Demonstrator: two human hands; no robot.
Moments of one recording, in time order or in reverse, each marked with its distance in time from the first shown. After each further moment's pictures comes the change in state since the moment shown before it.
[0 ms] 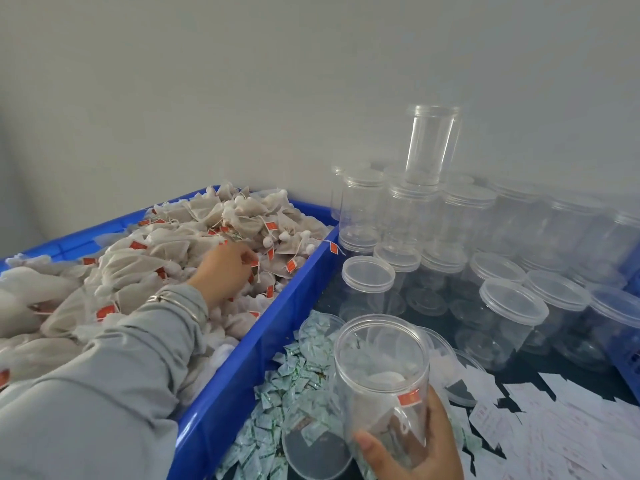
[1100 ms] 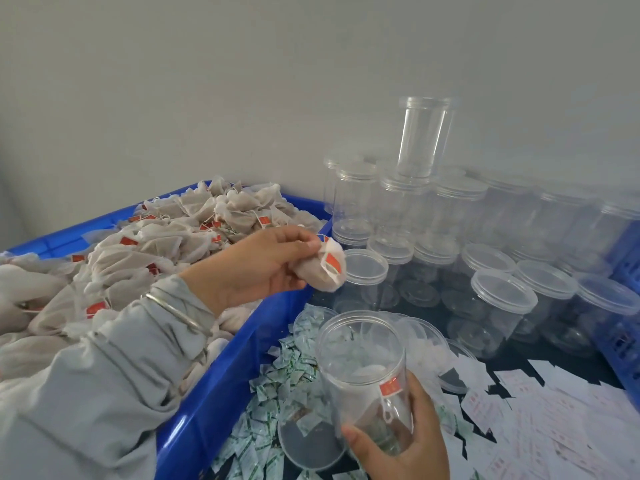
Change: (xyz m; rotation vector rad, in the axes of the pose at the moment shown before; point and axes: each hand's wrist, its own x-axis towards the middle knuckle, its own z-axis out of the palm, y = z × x) left_hand -0.055 0.078 -0.027 -1.197 -0.641 0.054; right_hand -0.004 0.007 -0.004 0.038 -0.061 0.079
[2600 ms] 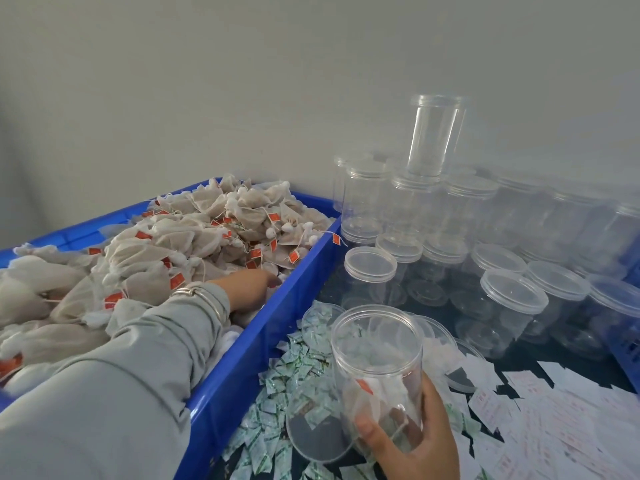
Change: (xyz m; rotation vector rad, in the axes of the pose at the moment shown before) left_hand 0.030 -0.057 -0.065 1.512 0.109 -0.367; right_hand 0.002 -0.002 0.001 0.003 0.081 -0.074
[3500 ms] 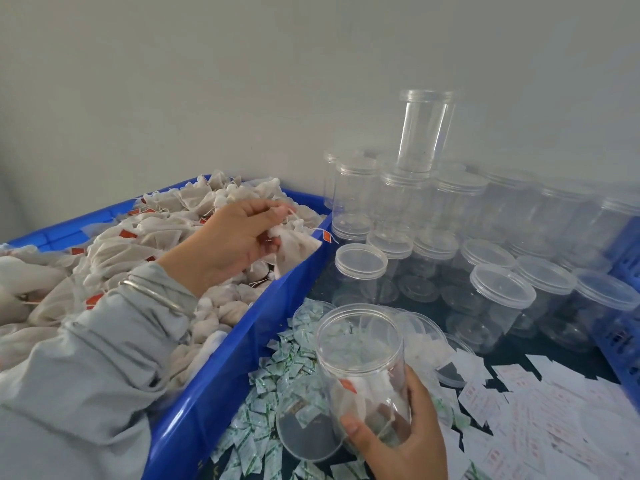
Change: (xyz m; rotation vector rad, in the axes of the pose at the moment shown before) left_hand -0.051 0.036 -0.057 -1.568 0.308 0.294; right_hand -0.003 0.004 0.001 -0.075 -0.022 0.020
